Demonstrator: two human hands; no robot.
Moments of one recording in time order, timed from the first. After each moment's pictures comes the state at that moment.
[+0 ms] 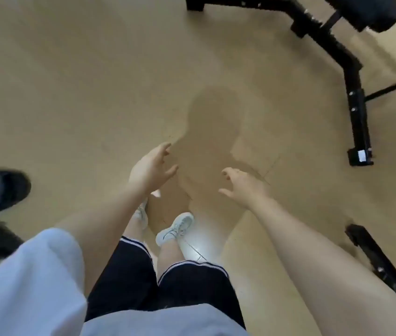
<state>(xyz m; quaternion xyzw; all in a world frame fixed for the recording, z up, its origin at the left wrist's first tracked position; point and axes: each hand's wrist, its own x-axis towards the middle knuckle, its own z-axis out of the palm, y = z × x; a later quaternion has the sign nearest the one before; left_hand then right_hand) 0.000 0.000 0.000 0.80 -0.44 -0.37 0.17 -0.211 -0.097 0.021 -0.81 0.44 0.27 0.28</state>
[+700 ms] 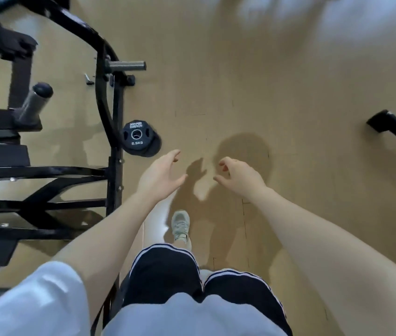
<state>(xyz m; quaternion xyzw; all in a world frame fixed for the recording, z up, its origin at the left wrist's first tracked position) 0.238 0.282 0.040 0.93 -0.13 -0.21 0.28 0.196 0.070 0.040 -0.93 0.07 0.25 0.24</state>
